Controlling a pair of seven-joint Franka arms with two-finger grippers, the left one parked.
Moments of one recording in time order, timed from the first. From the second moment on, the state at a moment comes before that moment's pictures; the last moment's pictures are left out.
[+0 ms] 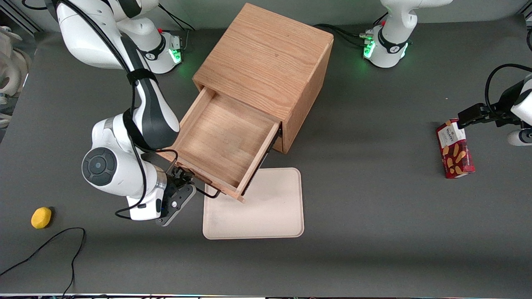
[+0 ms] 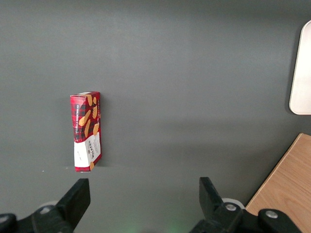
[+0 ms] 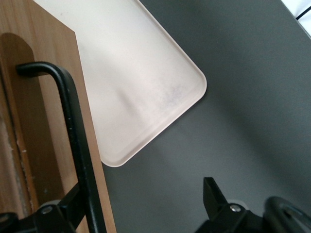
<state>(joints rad) 0.38 0.66 -0.11 -1.21 0.15 1.85 -0.60</state>
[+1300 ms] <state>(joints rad) 0.36 0.66 -0.12 -1.09 0.14 1.76 -0.57</state>
